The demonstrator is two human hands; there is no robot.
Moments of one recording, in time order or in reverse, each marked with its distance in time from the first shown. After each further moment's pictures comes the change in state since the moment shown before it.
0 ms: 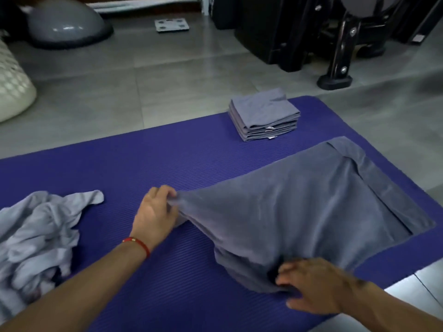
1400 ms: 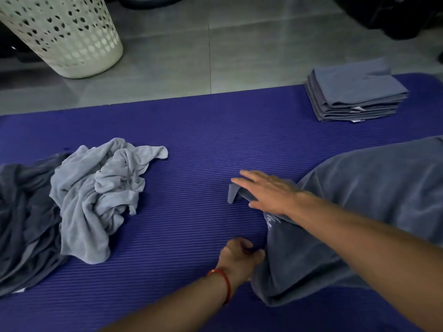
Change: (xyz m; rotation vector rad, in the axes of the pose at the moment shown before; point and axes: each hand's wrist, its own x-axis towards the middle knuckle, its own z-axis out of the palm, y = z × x) left_hand -0.126 0.048 0.065 -0.638 -0.407 -0.882; right_hand 0.244 -0.070 -0.044 -0.071 -0.163 -0.175
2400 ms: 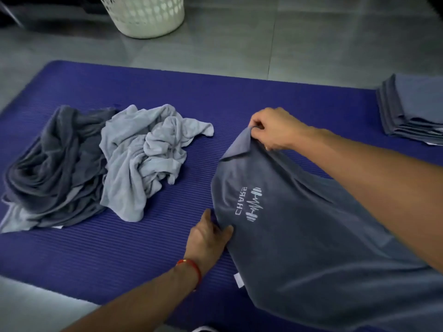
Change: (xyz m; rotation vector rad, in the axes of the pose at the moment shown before) left_hand 0.006 -0.058 -0.104 0.057 0.402 0.189; right_hand 0.094 -0.069 -0.120 0.280 0.217 0.029
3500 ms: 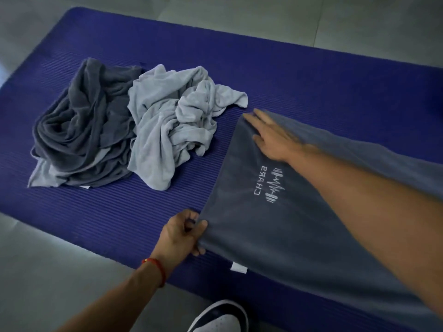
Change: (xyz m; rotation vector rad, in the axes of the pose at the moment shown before) left_hand -0.026 -0.093 -0.074 -0.256 -0.065 -0.128; right_hand 0.047 -0.008 0.143 -0.027 -0.107 -0.161
